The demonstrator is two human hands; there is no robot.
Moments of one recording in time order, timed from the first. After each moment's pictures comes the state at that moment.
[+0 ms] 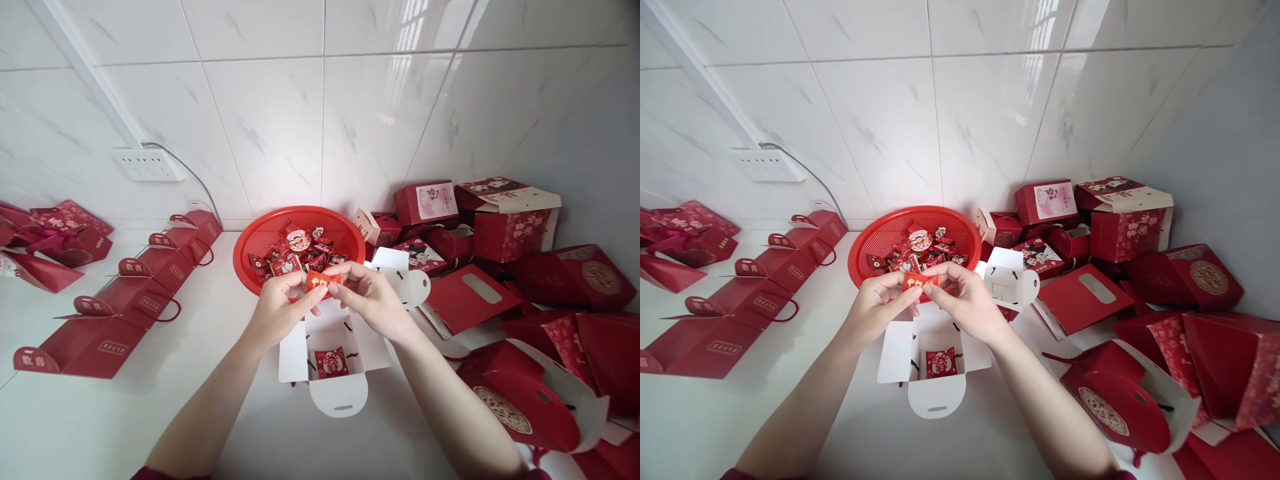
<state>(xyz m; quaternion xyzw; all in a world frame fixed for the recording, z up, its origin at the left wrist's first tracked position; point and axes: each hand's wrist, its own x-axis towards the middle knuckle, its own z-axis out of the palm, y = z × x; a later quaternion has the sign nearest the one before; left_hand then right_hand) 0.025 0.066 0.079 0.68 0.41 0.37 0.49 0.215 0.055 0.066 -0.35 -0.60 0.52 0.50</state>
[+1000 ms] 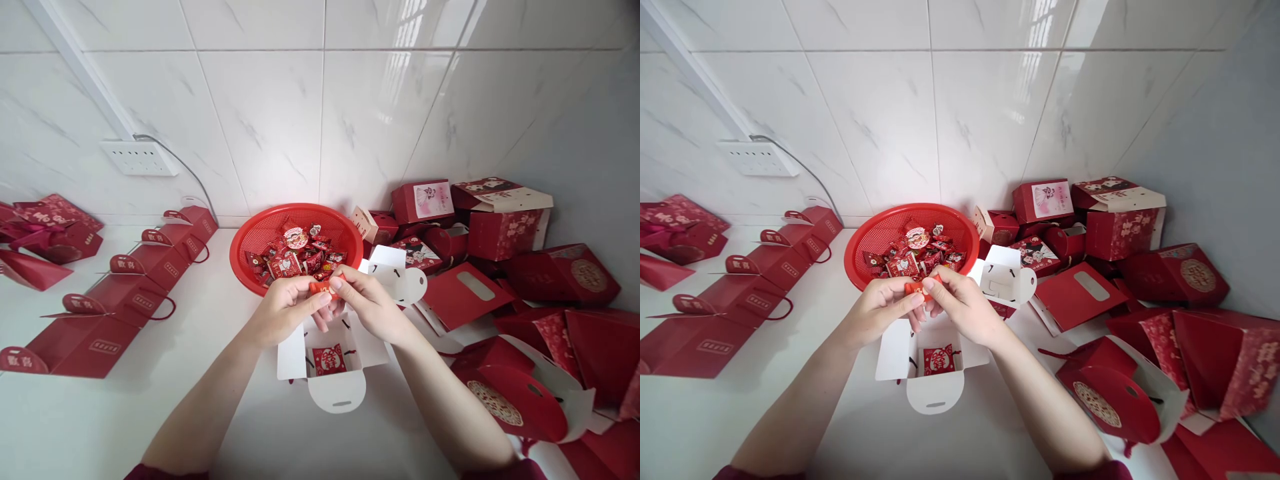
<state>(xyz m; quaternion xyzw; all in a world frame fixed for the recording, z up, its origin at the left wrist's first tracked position) 0.027 0.065 0.083 0.64 0.30 0.32 0.62 0.212 0.048 0.071 -0.34 -0.63 0.53 0.45</state>
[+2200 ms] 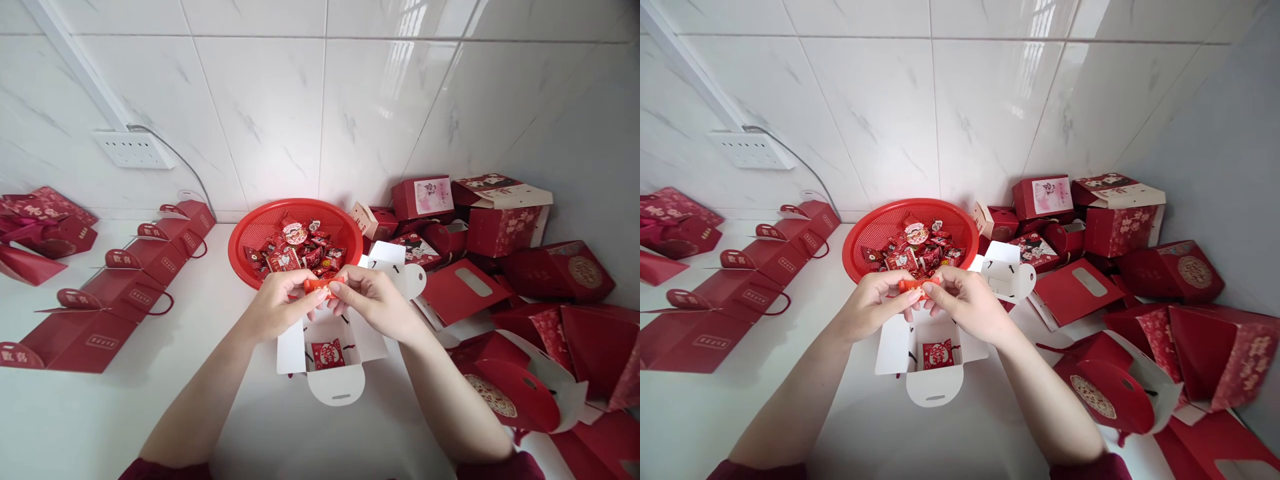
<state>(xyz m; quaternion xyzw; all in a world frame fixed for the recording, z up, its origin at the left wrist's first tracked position) 0.020 0.066 0.088 0.72 0.35 0.30 0.52 0.222 0.043 0.075 -0.39 -0.64 0.52 0.41</state>
